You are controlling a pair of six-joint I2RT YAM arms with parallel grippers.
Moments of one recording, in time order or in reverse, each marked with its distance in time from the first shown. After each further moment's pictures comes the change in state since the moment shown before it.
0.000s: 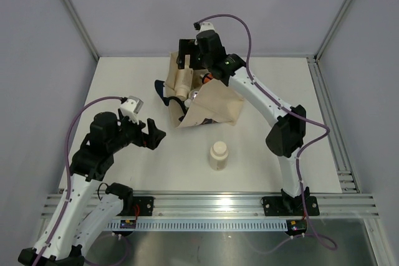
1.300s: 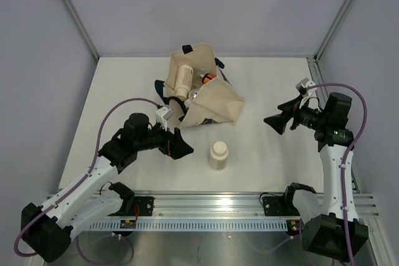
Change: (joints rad) left arm -0.262 0.204 -0.197 0.346 0.206 -0.230; right arm -0.936 -1.203 -1.322 -0.014 -1.217 -0.723
